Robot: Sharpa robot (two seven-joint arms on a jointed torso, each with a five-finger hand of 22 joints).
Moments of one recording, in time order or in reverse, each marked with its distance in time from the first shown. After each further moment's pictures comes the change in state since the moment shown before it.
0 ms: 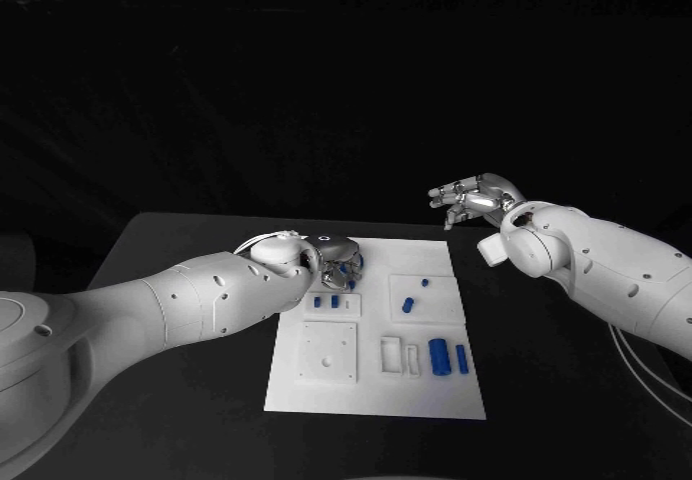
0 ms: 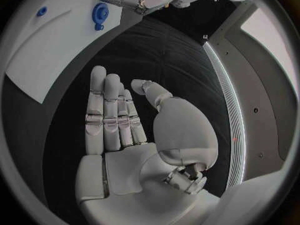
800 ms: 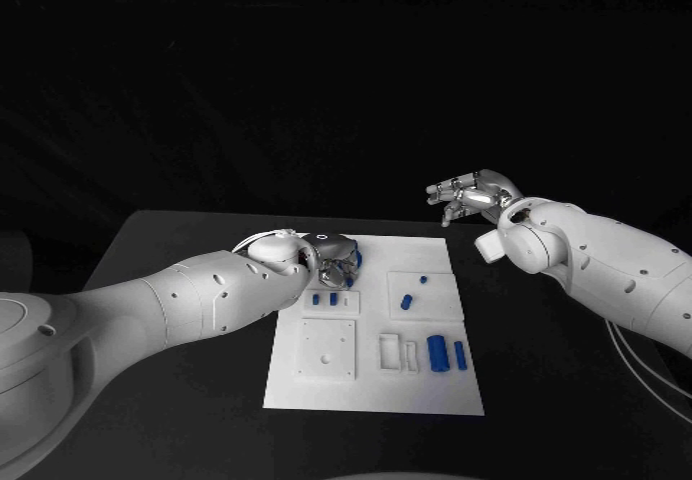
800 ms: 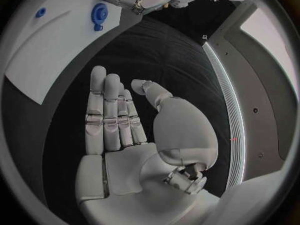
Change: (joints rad) left arm -0.010 0.011 0.004 -0.030 -0.004 0.006 0.016; left_hand -0.008 0.029 0.024 0.012 0.000 0.071 0.019 0.000 0.001 0.077 -0.016 -0.002 0.000 0.012 -0.012 0.004 0.002 0.000 0.009 -0.009 0.000 0.001; right arm 0.000 0.001 0.000 0.002 0.000 0.000 0.003; right_hand 0.000 0.000 0.003 0.003 0.000 0.000 0.000 0.000 0.000 0.000 0.000 0.000 -0.001 0.000 0.000 0.000 -0.004 0.000 0.000 0.000 0.000 0.001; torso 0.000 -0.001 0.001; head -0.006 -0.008
